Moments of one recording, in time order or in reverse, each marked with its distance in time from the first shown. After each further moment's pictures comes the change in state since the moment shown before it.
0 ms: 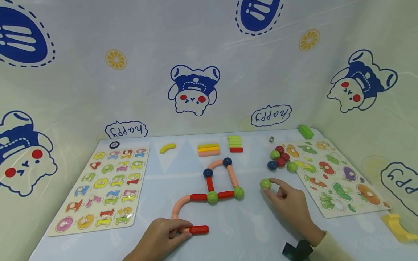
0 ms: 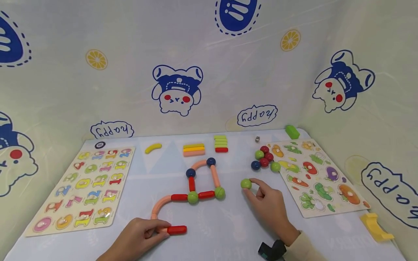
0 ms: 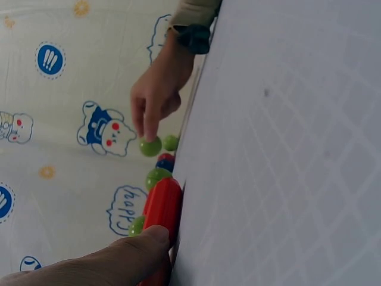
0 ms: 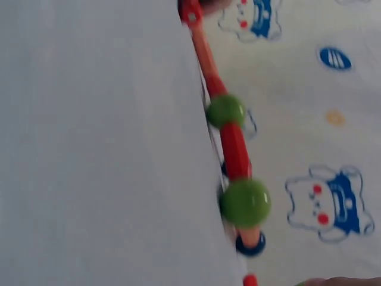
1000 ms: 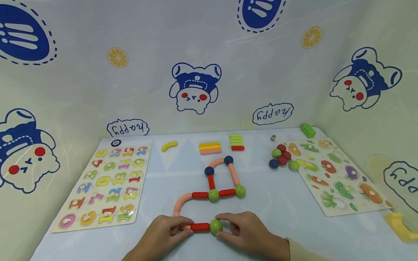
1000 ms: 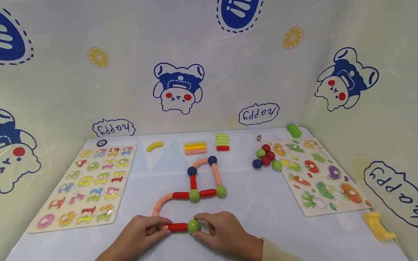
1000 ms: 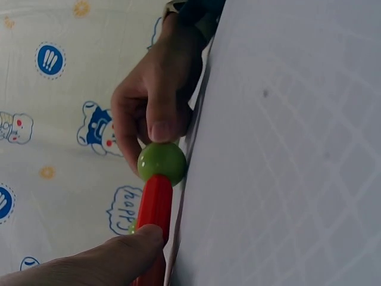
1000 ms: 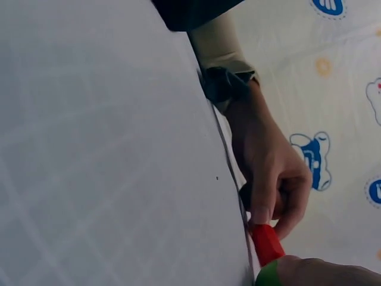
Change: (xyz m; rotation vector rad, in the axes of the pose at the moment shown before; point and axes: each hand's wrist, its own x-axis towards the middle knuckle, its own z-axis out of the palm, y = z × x) left_hand 0.000 0.004 -0.001 -0.028 -0.018 -0.067; right_hand -0.045 -0.090 0.050 0.302 -0.530 -0.446
